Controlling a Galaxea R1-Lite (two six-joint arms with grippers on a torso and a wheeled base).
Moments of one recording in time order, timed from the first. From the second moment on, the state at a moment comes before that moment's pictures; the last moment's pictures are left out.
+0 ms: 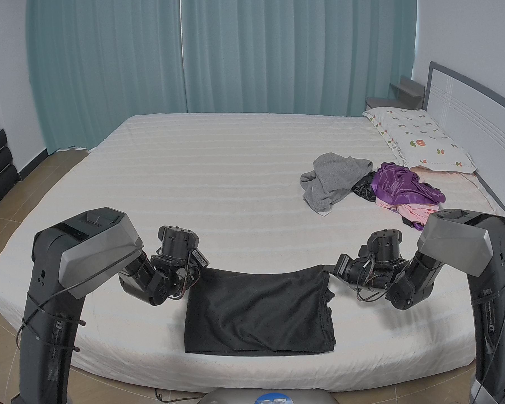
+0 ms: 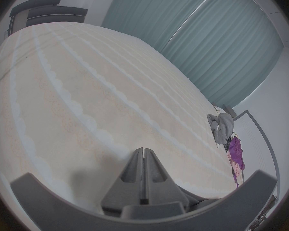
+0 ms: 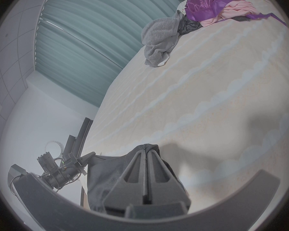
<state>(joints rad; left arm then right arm) -0.33 2.53 -1.19 -0.69 0.21 -0.90 0.28 2.52 -0.98 -1.01 0.31 0.76</state>
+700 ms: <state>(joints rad) -0.31 2.54 -1.16 -0.75 0.25 -0.90 0.27 2.53 -0.98 -1.01 0.31 0.76</state>
